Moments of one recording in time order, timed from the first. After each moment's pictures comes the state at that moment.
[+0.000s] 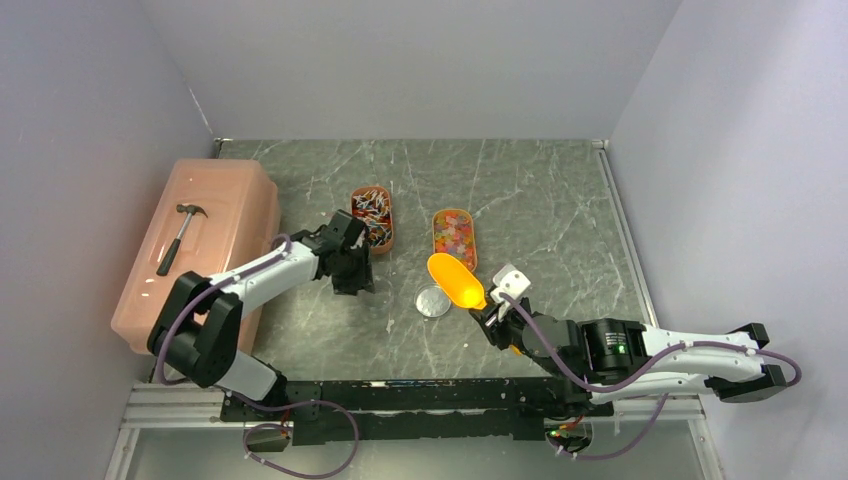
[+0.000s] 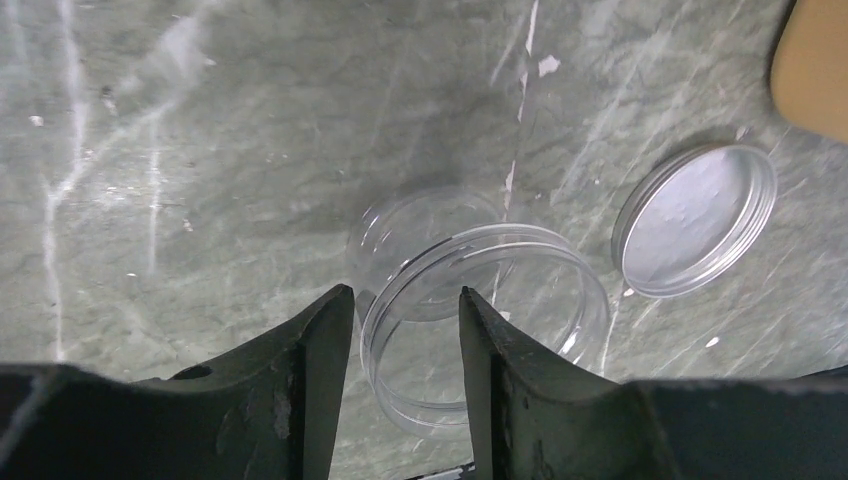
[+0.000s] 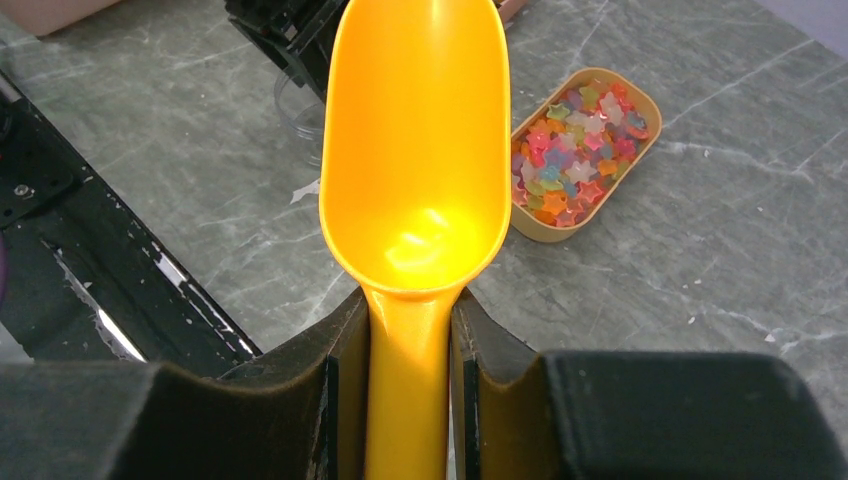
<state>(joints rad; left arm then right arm) -0.52 1.47 0.89 -0.55 0.06 -0.63 1.53 0.61 0.76 -0.59 0.76 0.25</state>
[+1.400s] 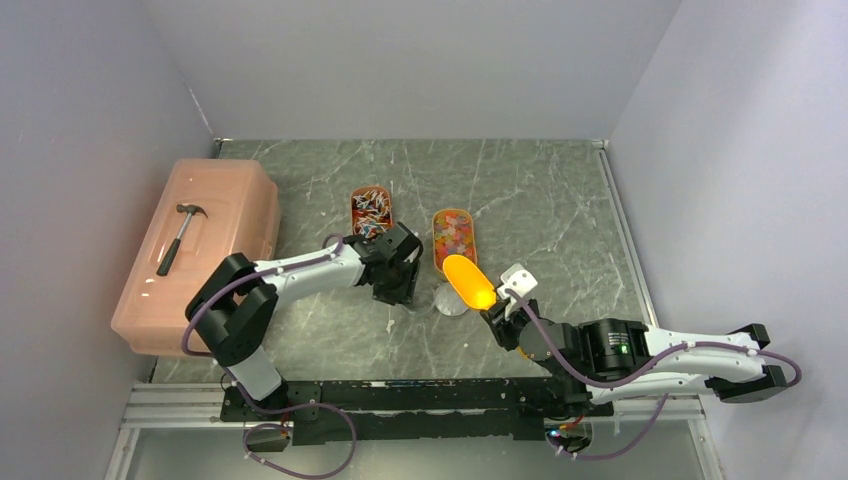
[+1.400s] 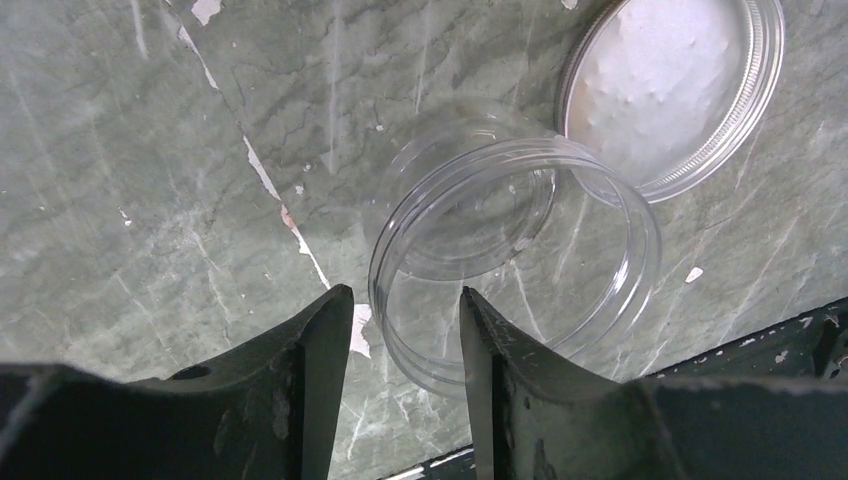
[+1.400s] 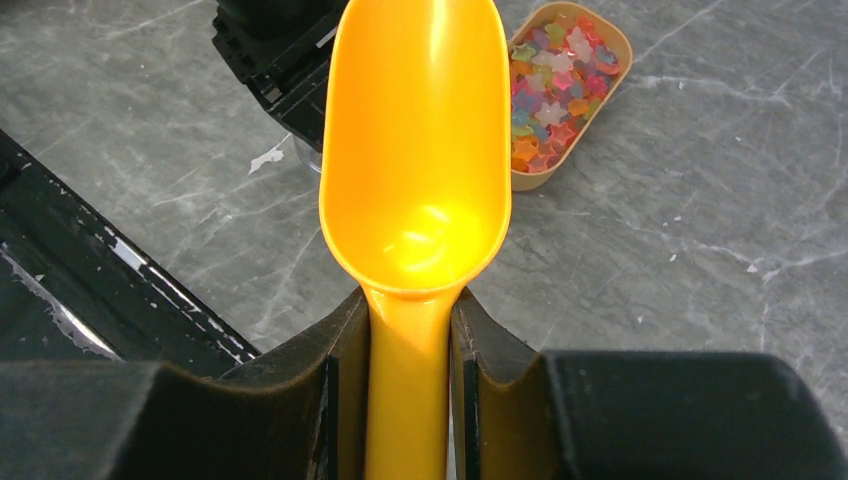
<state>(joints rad) -0.83 1.66 1.06 -0.57 0.02 -0.59 1.53 0.61 0.76 -0.74 0.81 0.38</state>
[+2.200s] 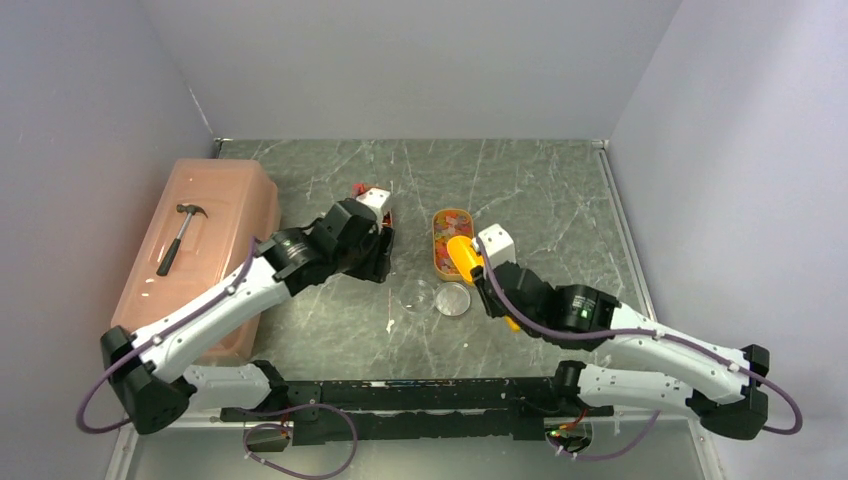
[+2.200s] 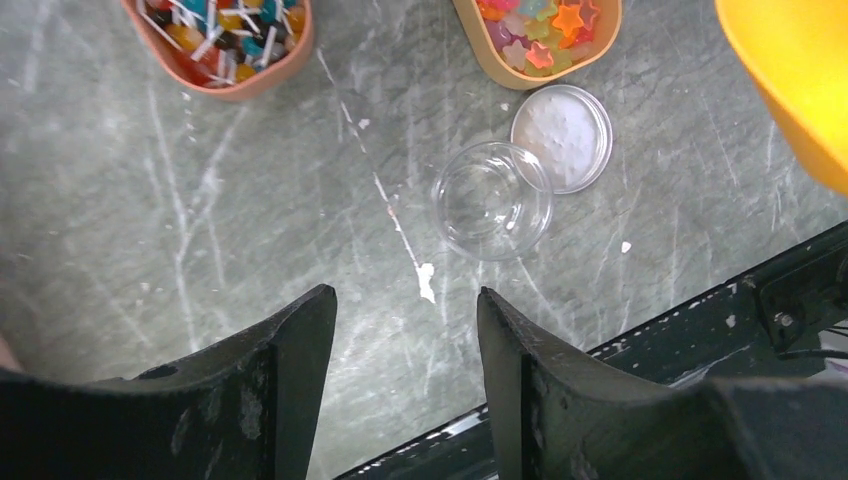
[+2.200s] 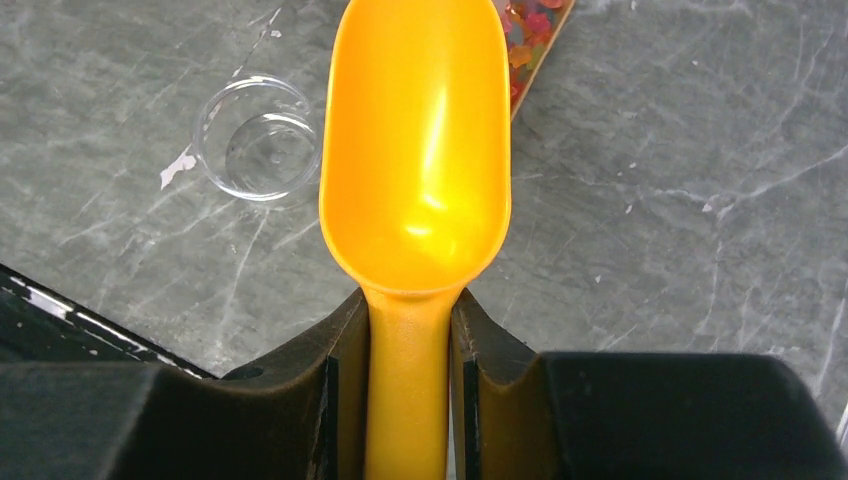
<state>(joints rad) -0.83 1.23 1.20 -0.79 -0.16 -0.44 1.18 0.86 0.91 -0.77 0.60 0.33</state>
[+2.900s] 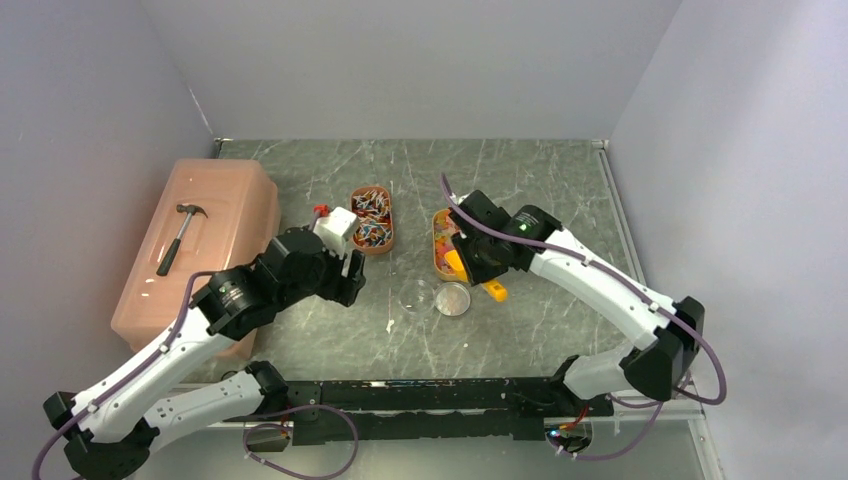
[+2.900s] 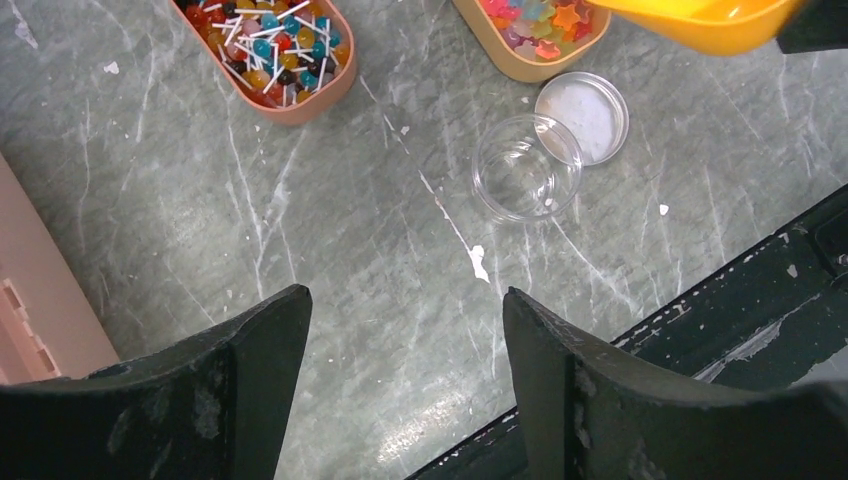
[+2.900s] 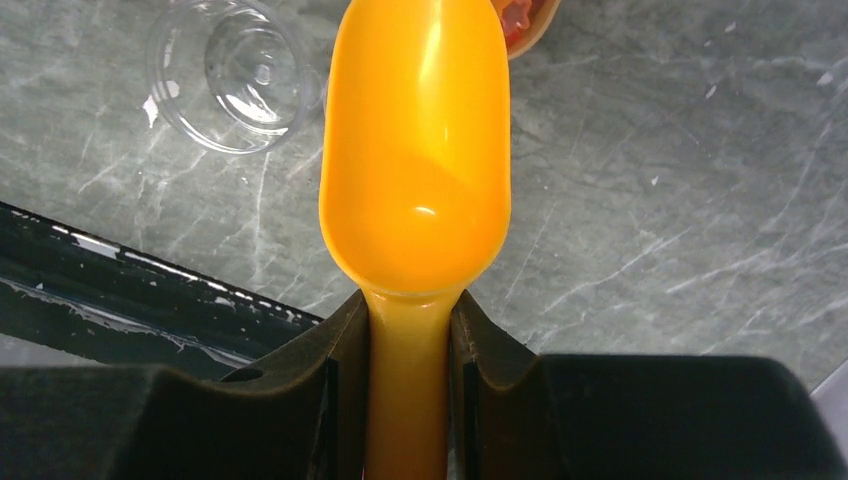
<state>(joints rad) -0.83 0.86 1.04 -0.79 -0.20 -0.23 0.82 1.34 1.33 -1.10 0.18 0.36</state>
